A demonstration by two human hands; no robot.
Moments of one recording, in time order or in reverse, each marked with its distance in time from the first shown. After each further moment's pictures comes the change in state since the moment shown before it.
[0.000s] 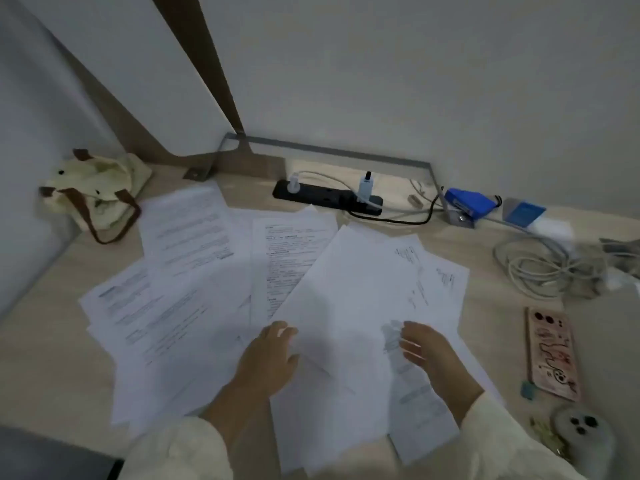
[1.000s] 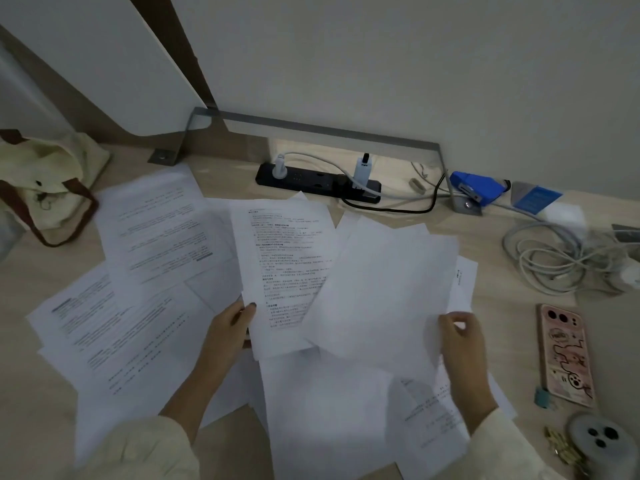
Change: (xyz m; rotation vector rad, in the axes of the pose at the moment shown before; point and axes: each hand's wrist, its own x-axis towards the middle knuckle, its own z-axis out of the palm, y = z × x) left_hand 0.050 -0.028 -0.036 -0.965 0.198 -0.324; right_hand 0.019 -0.019 0.008 -0.190 0.480 -0.253
